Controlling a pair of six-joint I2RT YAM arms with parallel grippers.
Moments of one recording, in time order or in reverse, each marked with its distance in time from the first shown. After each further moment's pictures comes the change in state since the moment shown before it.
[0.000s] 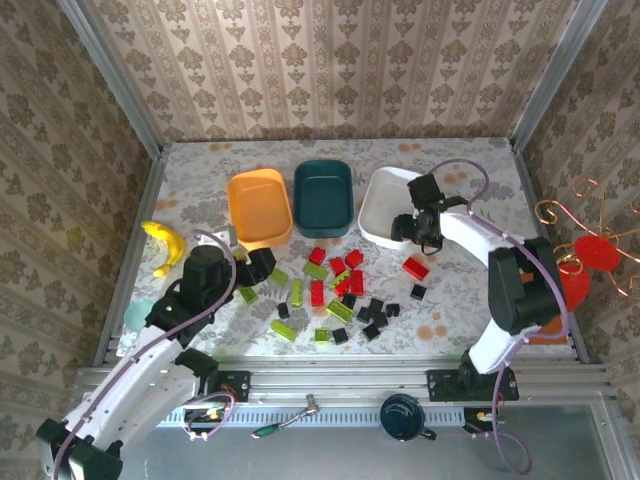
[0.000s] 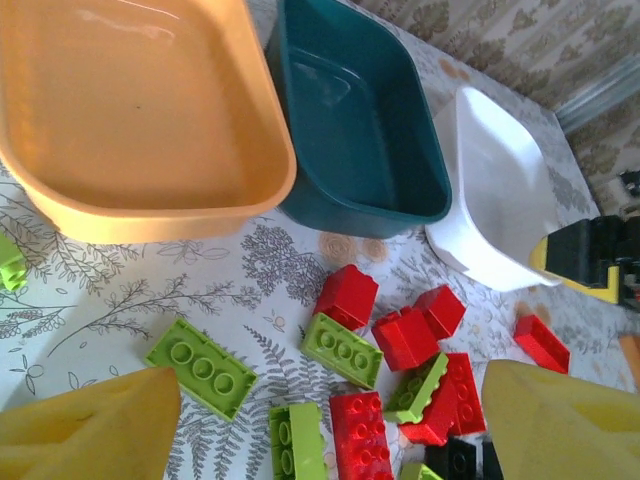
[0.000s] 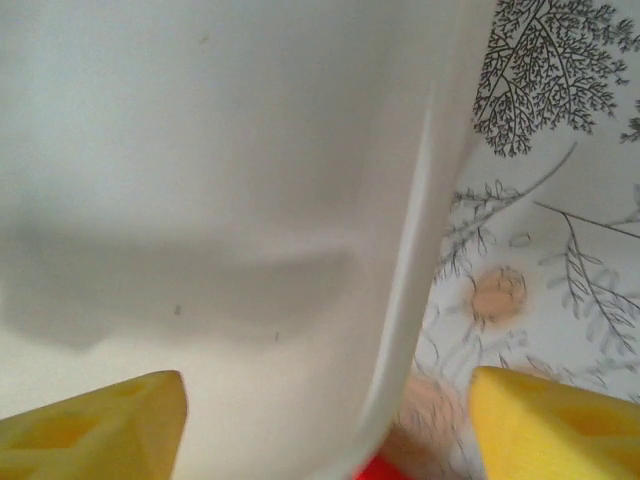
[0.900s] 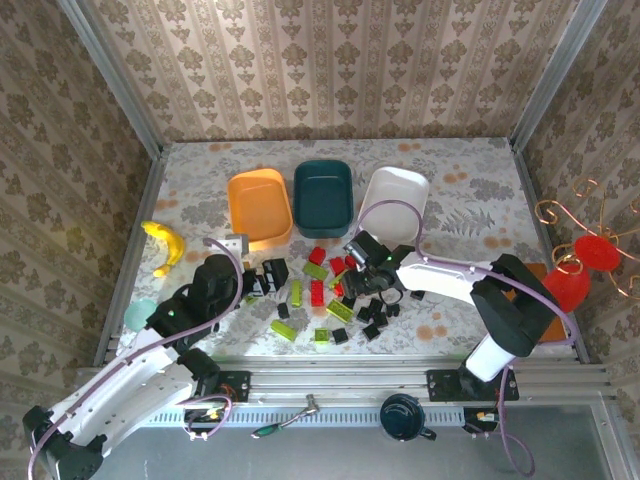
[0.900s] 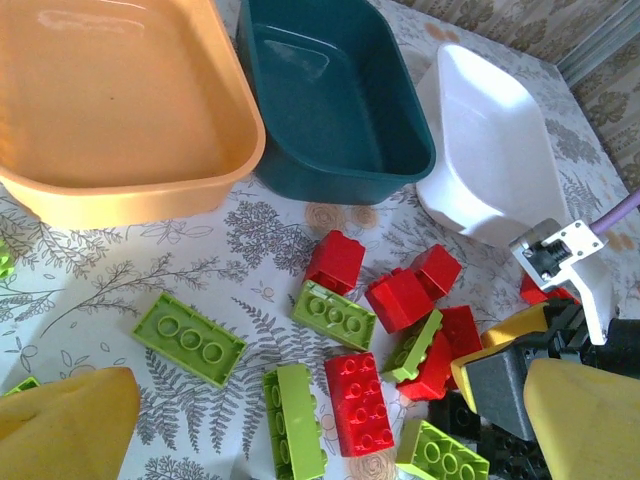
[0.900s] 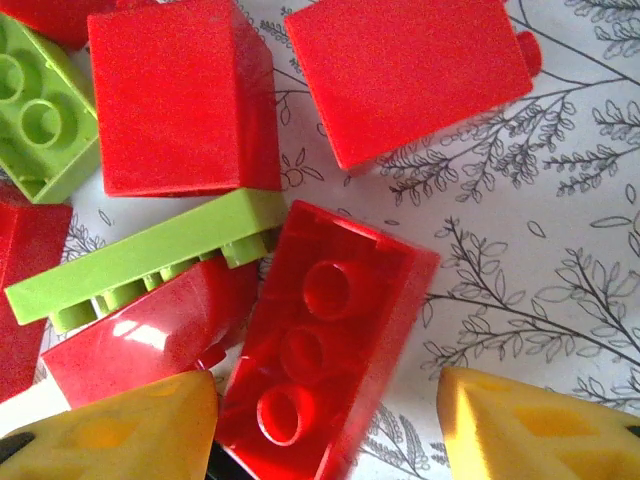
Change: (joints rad) left arm -0.196 -0.028 0.017 -0.076 -0.169 -0.002; right arm 0.490 -0.035 -0.209 0.182 0.004 0.030
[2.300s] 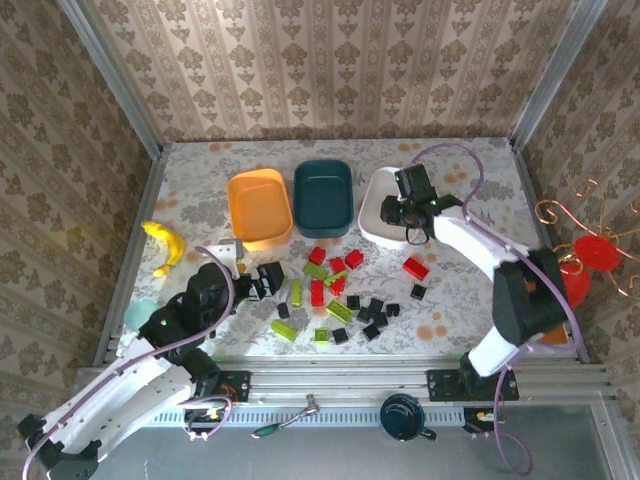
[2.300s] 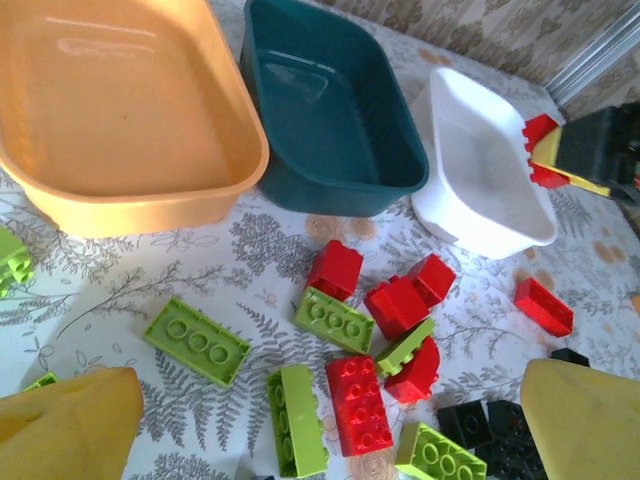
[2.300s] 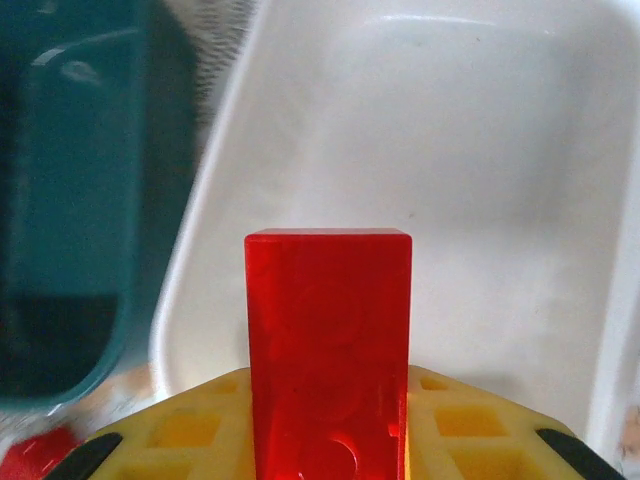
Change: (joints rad) left arm -0.048 -0.077 -0.018 -0.043 -0.066 -0.010; right arm -0.414 0.052 0.296 0.006 -0.004 0.002
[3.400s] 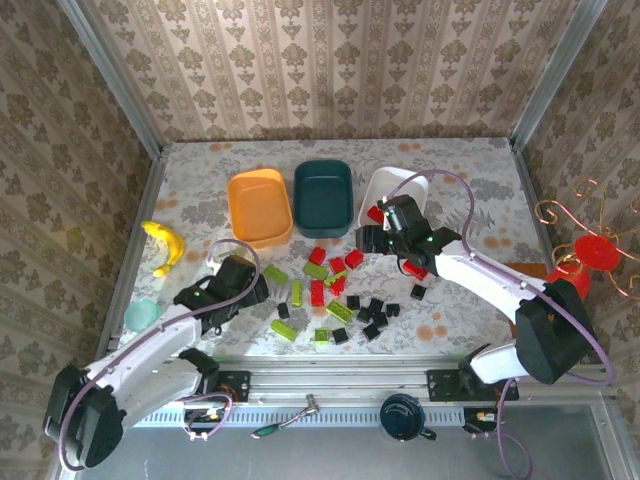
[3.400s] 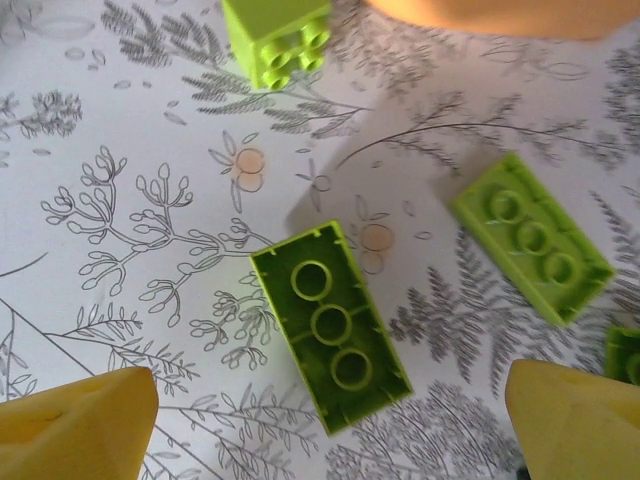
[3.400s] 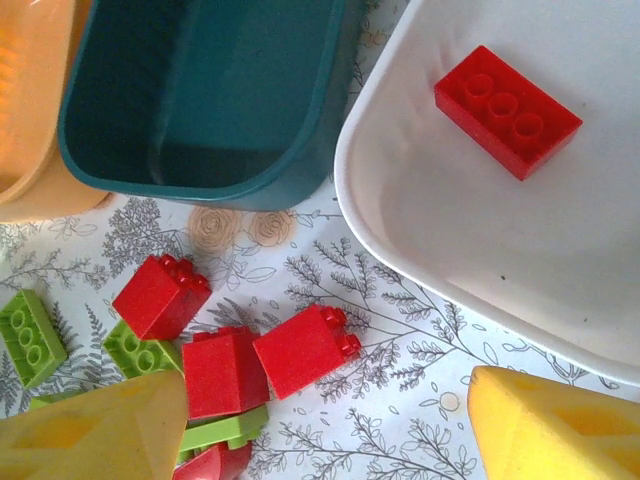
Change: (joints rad) left arm 0.208 0.368 -0.074 -0.096 -0.060 -0.090; right arm 0.192 -0.272 -0.269 0.106 -0.038 0.000
